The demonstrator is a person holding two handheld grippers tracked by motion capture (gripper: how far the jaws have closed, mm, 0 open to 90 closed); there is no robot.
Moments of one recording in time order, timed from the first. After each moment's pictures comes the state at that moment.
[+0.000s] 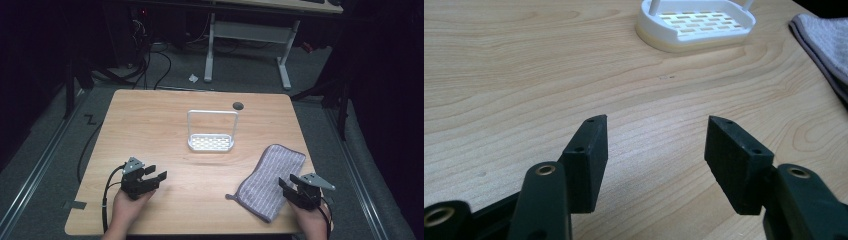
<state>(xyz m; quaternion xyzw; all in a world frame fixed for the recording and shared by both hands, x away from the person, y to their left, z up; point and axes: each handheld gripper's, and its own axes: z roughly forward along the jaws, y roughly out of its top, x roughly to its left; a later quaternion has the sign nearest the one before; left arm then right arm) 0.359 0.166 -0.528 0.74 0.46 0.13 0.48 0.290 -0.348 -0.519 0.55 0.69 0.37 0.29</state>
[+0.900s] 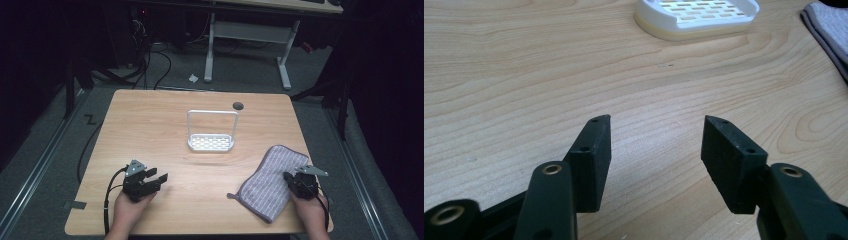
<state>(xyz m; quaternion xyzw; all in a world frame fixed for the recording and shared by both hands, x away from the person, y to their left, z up) 0.352 0.162 -0.531 0.75 0.45 0.13 0.46 0.325 -0.362 -0.534 0.57 0.72 0.31 0.27</state>
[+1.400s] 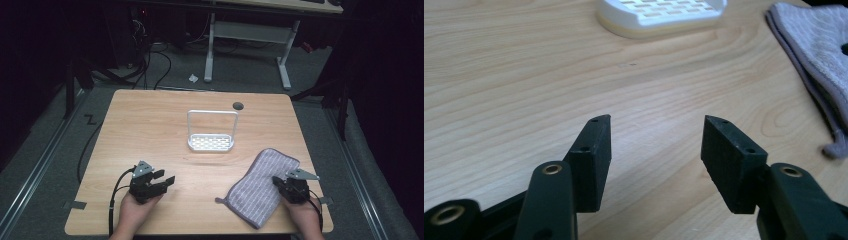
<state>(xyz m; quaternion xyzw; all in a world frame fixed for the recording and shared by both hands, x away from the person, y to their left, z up) 0.346 0.134 -0.529 0.77 0.42 0.11 0.47 0.316 -0.327 -0.537 0.51 0.75 0.35 0.22</state>
